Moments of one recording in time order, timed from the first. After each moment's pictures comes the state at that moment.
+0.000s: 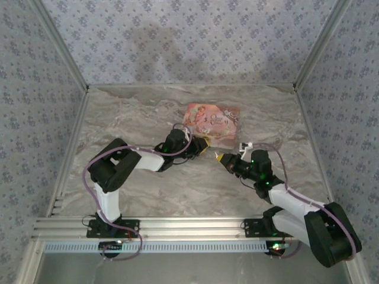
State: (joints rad) left arm -0.76 1.89 0.85 0.67 0.35 -1.32; right arm 0.40 1.02 0.21 0.47 -0.51 1.14
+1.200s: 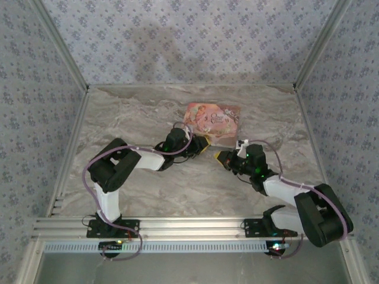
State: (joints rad) left arm -0.76 1.89 0.87 0.67 0.35 -1.33; right arm 0.40 1.22 0.28 0.53 -0.51 1.16
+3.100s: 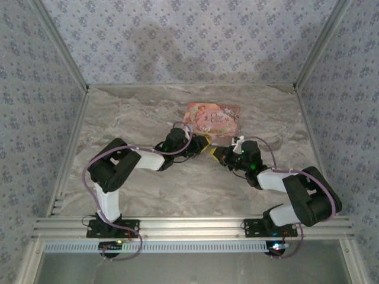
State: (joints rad) left arm -0.76 1.89 0.87 0.69 0.35 -1.35; right arm 0.41 1.40 0.33 0.68 -0.51 1.21
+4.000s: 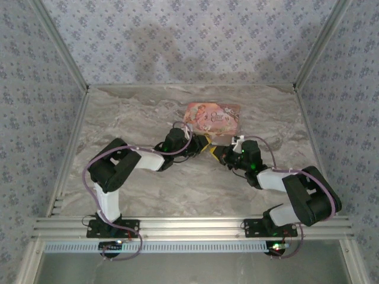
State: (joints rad) left arm -0.76 1.89 0.86 0.73 0.35 -1.36; right arm 0.41 1.41 0.34 0.71 -0.51 1.24
